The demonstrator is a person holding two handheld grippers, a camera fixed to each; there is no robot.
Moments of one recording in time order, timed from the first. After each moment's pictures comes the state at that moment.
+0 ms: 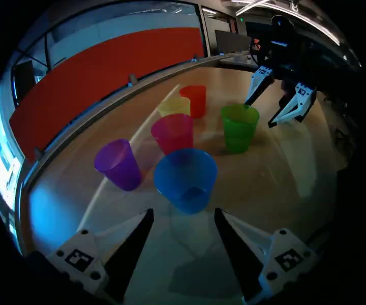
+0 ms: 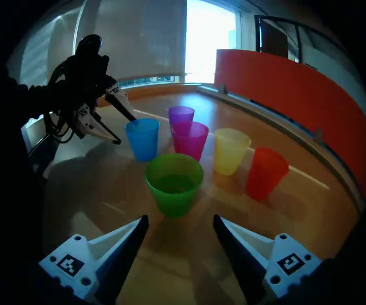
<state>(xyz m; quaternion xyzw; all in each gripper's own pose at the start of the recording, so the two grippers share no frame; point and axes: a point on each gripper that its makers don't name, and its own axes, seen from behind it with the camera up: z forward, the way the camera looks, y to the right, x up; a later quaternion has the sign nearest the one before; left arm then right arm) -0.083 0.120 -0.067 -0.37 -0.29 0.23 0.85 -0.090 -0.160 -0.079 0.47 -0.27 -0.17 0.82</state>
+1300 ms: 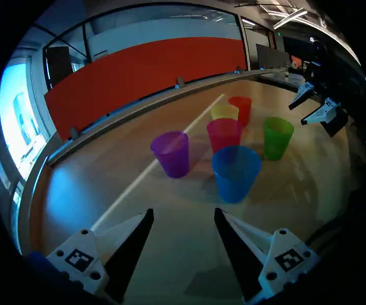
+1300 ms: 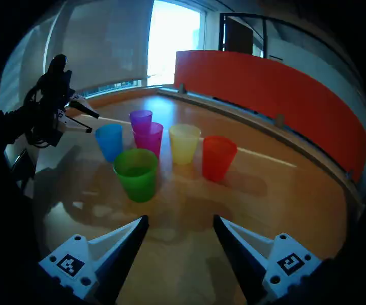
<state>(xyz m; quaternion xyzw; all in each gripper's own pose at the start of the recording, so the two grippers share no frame) -0.058 0.048 -0.053 -0.25 -0.27 0.18 0.91 -0.070 -0.094 -0.071 0.35 -0.27 -0.14 0.88</state>
